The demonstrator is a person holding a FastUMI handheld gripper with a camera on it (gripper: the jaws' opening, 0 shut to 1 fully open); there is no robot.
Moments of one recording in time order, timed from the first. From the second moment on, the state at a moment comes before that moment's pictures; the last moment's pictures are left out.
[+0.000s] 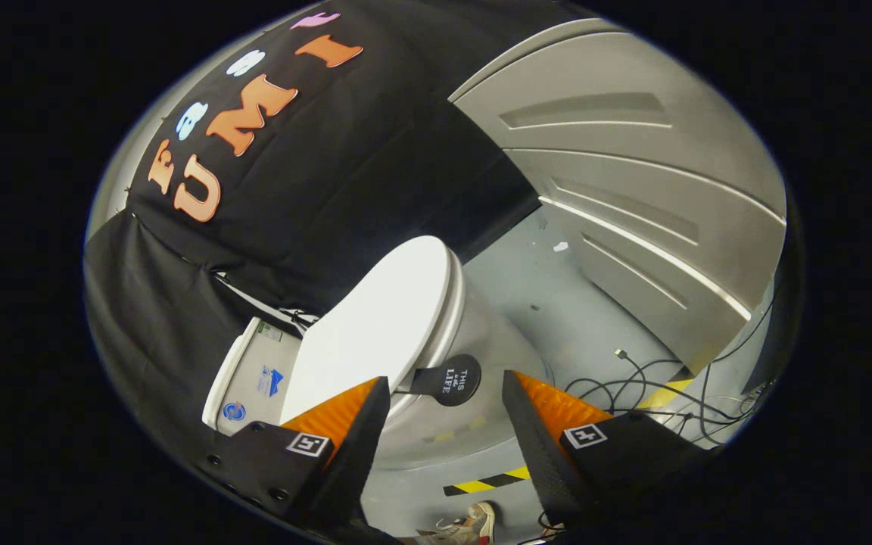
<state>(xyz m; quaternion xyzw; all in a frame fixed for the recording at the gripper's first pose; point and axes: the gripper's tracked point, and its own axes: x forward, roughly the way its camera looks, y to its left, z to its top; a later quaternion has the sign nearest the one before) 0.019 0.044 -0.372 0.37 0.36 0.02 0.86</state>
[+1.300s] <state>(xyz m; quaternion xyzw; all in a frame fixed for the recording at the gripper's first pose) 0.088 0.051 -0.331 0.41 0.27 -0.02 0.87</state>
